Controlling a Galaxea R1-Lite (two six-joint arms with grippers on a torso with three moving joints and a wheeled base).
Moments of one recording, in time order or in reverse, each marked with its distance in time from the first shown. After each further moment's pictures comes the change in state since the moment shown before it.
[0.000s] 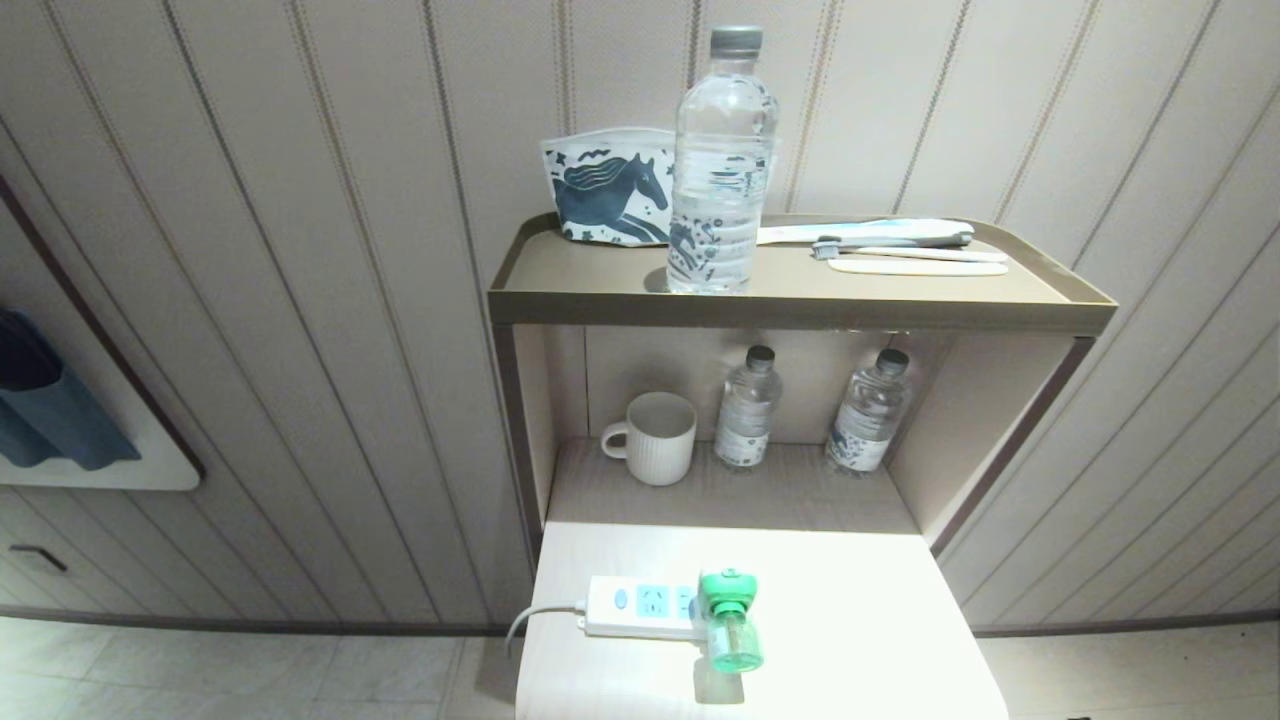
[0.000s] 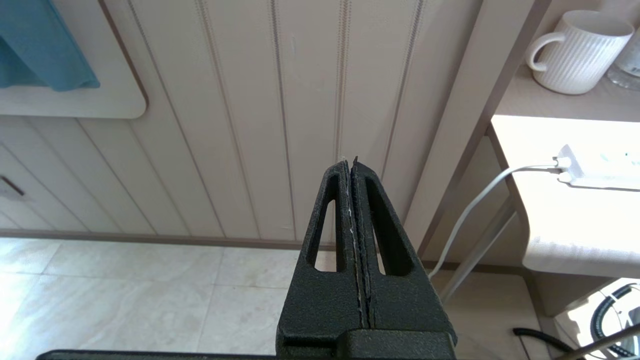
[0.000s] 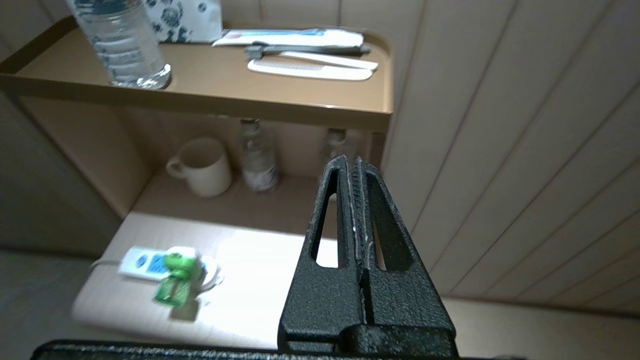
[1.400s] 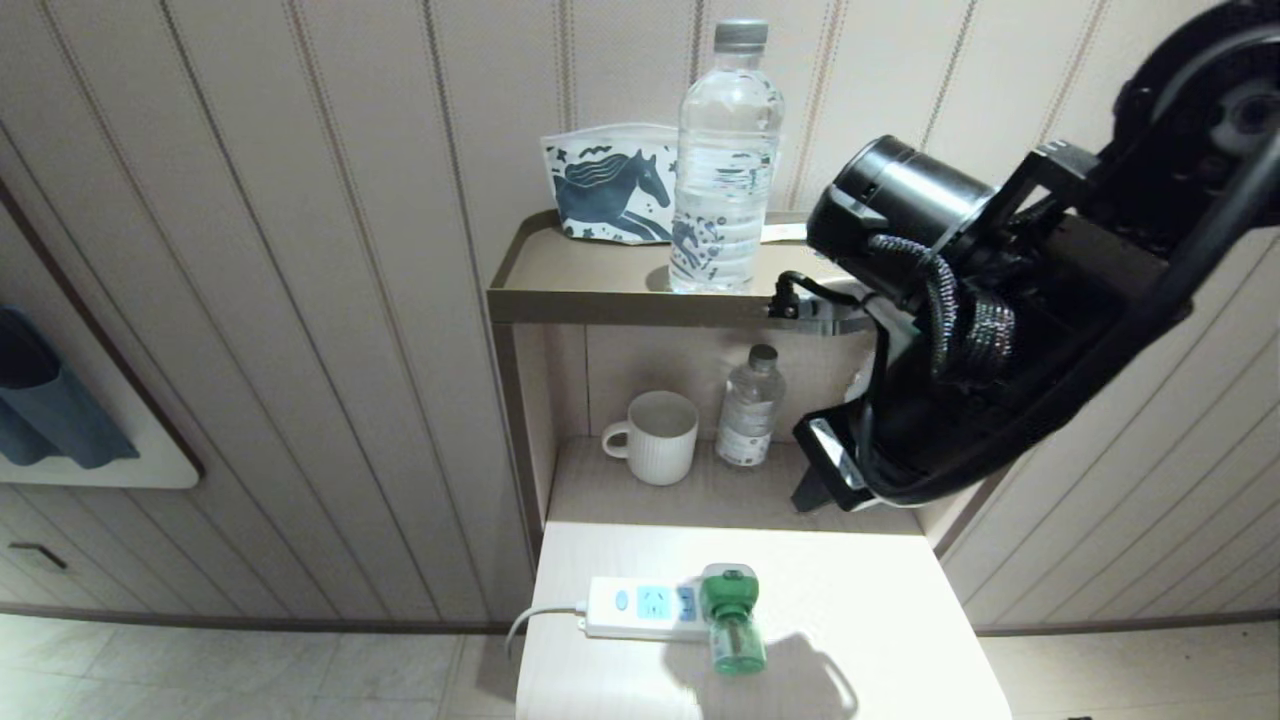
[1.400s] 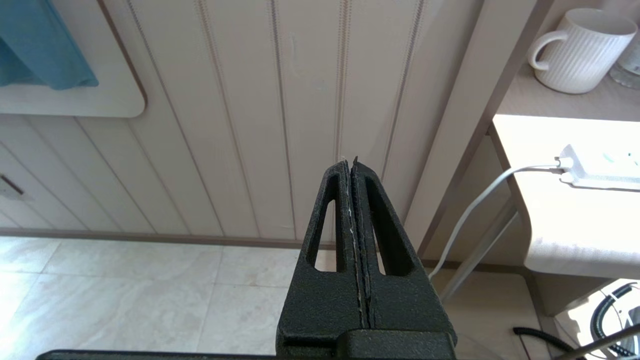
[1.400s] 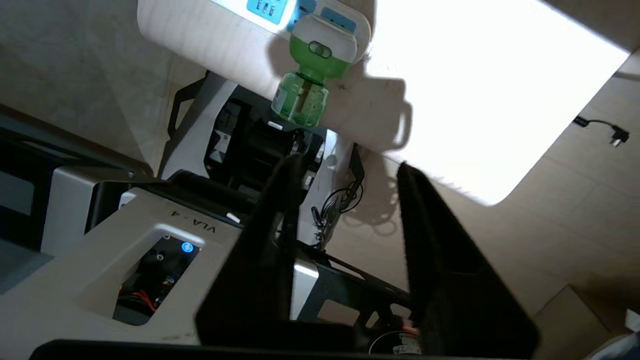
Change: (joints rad) left arm 0.000 0.000 0.000 0.000 0.000 0.000; right arm 0.683 1.015 -0.625 0.668 -0.141 0.297
